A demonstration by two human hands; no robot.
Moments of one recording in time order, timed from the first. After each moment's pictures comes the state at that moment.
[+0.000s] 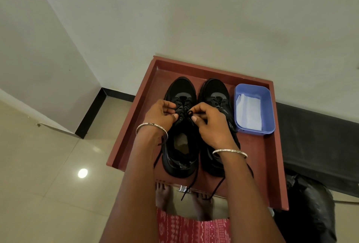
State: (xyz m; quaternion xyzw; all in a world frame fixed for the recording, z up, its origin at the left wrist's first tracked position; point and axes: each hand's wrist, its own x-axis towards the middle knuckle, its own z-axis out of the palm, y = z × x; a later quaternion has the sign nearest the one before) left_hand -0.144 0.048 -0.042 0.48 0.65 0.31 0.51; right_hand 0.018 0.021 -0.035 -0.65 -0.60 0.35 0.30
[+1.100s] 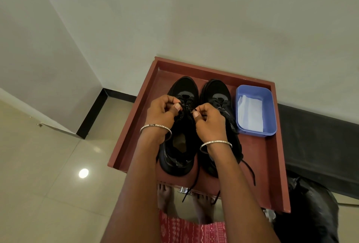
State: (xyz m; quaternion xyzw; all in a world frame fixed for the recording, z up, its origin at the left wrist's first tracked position) left_hand -0.138 0.049 -0.038 0.49 0.59 0.42 0.49; right_hand -0.001 0.026 -0.045 -0.72 -0.49 0.33 0.37
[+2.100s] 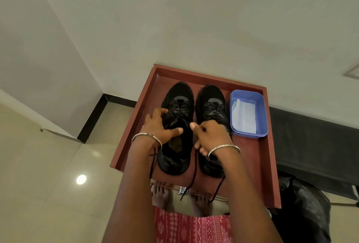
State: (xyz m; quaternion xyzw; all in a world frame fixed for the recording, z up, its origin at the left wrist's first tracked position) left_hand -0.162 0.034 -0.032 0.56 0.66 0.15 0.48; right_hand 0.021 0.003 -0.019 -0.74 -0.52 0.40 0.16
